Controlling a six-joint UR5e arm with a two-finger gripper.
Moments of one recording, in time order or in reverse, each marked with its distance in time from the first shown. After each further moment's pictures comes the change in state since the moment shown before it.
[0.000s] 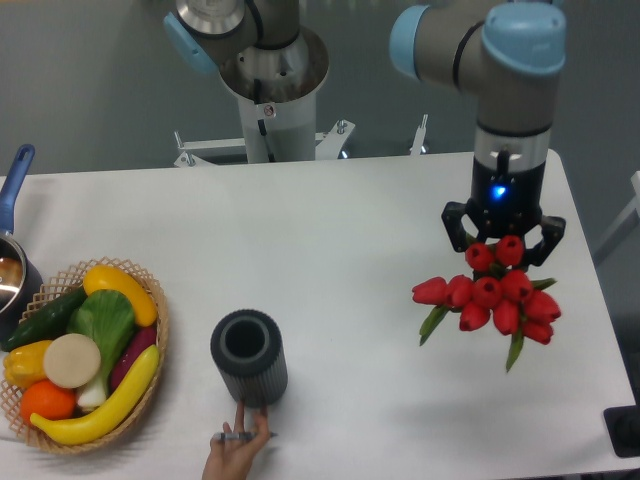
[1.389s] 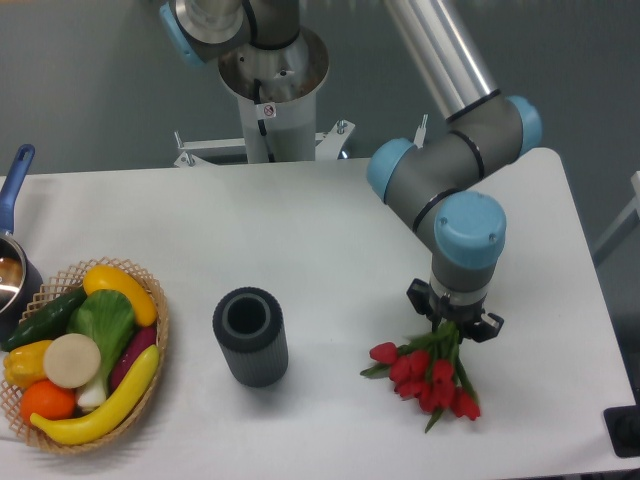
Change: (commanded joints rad) arm -0.106 -0.259 0.057 0.003 0.120 -0.005
